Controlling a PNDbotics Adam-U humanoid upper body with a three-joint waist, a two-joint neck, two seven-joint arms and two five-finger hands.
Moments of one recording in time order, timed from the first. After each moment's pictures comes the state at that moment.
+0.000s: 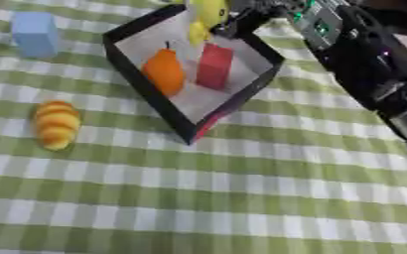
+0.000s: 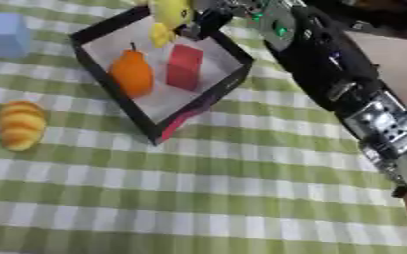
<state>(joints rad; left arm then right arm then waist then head) -0.44 0.45 0.10 -1.98 0.07 -0.13 0.62 -0.74 -0.84 0.20 -1.32 0.54 -0.47 0.36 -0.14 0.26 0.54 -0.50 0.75</state>
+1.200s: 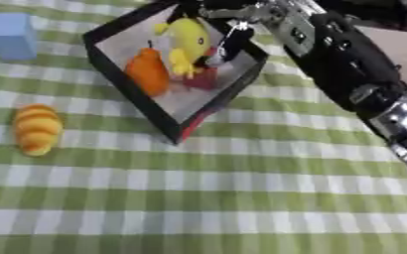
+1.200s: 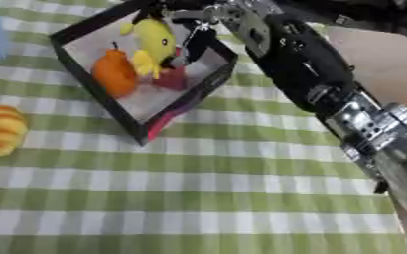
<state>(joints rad) -0.44 0.45 0.10 -1.98 0.08 -0.12 0.61 -0.72 -0.83 0.19 -1.33 0.64 -0.51 0.52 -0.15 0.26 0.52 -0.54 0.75</state>
